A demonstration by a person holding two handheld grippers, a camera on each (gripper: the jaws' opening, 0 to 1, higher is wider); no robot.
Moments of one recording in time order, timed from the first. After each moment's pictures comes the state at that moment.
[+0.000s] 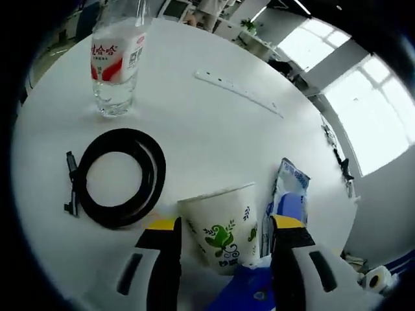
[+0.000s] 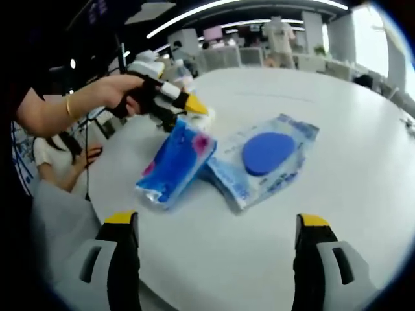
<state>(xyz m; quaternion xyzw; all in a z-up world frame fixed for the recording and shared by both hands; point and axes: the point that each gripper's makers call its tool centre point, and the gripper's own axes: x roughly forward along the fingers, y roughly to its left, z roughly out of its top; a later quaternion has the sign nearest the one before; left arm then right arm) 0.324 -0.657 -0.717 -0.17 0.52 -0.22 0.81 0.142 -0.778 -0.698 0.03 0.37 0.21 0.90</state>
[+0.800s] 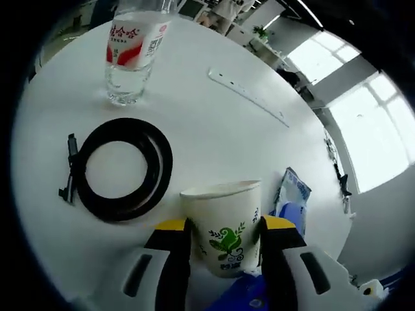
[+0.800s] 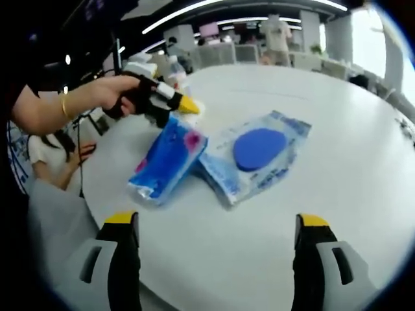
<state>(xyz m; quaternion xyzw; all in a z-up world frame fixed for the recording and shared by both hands) 0.328 -0.653 -0.721 -0.22 0.51 -0.19 0.81 0.141 -0.790 -0.699 0.02 0.38 0.19 0.90</state>
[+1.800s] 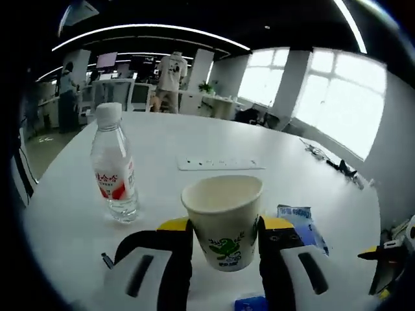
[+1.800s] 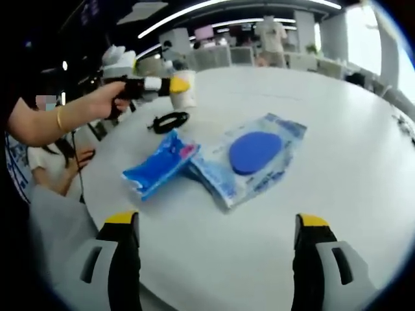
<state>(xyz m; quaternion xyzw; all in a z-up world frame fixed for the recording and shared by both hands) 0.379 -0.642 -0.643 -0.06 0.24 -0.28 0.93 0.143 -0.791 -0.695 0.03 0.38 0.18 0.91</state>
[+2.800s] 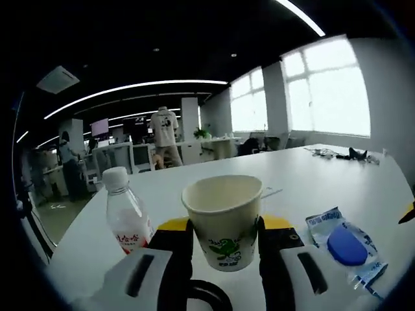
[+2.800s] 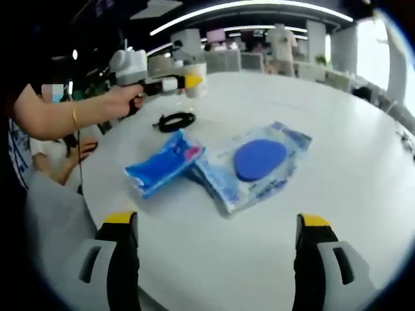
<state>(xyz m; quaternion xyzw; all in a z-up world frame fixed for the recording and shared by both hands) 0.412 -0.634 -0.621 0.05 0.08 -0.27 0.96 0.146 -0.790 -0.693 -0.01 0.36 0.20 0.91</state>
